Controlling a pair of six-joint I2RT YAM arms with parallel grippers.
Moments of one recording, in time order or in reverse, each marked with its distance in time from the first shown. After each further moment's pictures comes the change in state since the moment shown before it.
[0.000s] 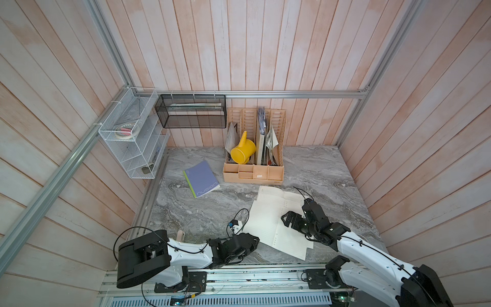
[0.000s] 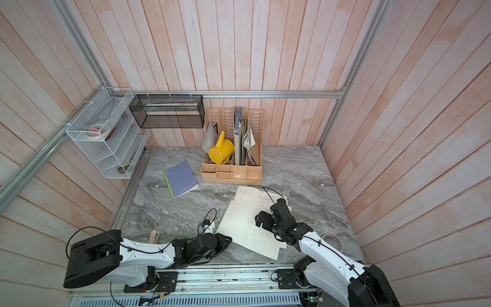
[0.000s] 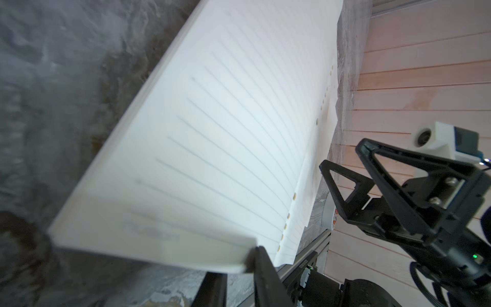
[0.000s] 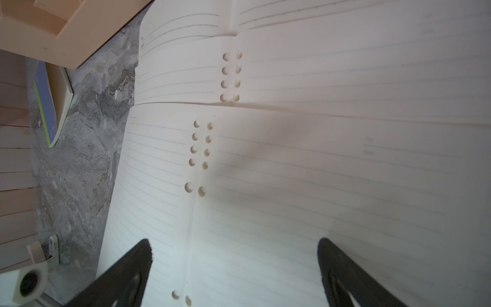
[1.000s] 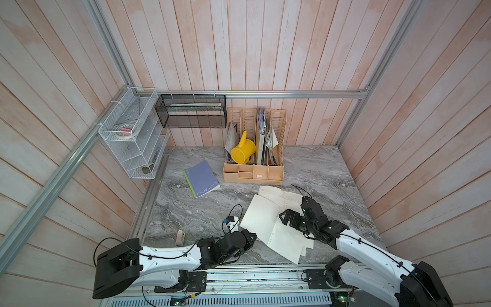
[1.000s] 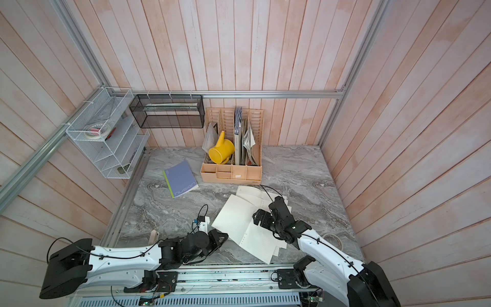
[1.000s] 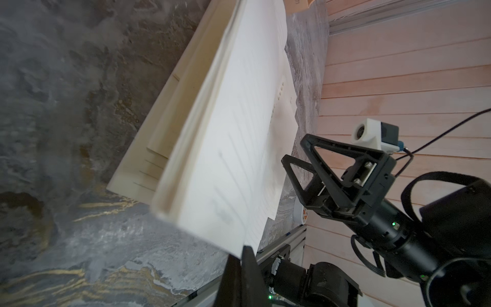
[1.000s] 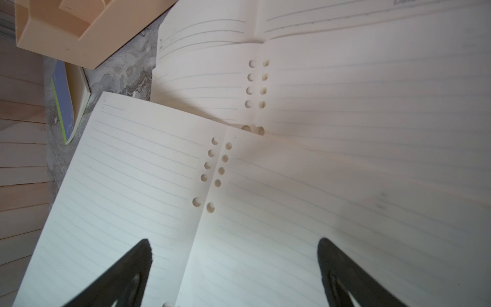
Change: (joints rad) left arm -0.003 -0.271 0.014 -0.198 -0.067 0.031; right arm 0.030 0.046 0.069 0.019 -0.011 -0.003
